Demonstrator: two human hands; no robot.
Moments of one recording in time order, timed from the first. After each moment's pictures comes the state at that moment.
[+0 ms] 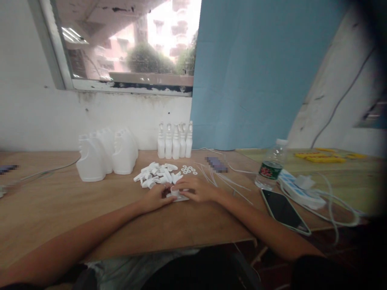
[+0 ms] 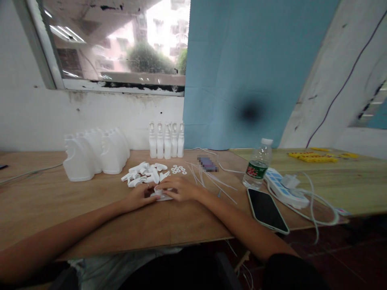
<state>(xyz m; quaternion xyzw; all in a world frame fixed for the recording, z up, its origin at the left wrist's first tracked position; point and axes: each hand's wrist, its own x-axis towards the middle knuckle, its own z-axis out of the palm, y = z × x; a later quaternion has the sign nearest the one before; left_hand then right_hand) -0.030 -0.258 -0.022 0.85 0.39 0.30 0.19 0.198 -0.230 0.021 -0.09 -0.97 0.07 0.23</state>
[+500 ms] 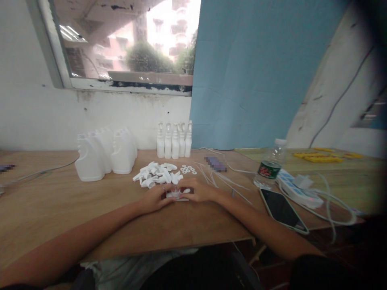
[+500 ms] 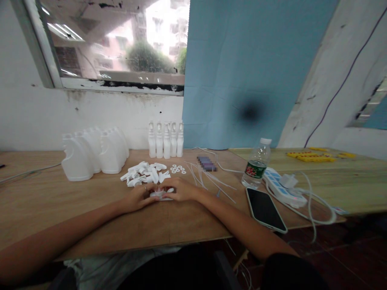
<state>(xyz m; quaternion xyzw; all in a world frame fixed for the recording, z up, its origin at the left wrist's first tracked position) -0.032 -0.265 -0.016 0.88 0.34 0.29 0.15 0.199 -0.224 0.013 -0.13 -0.96 0.13 0.23</state>
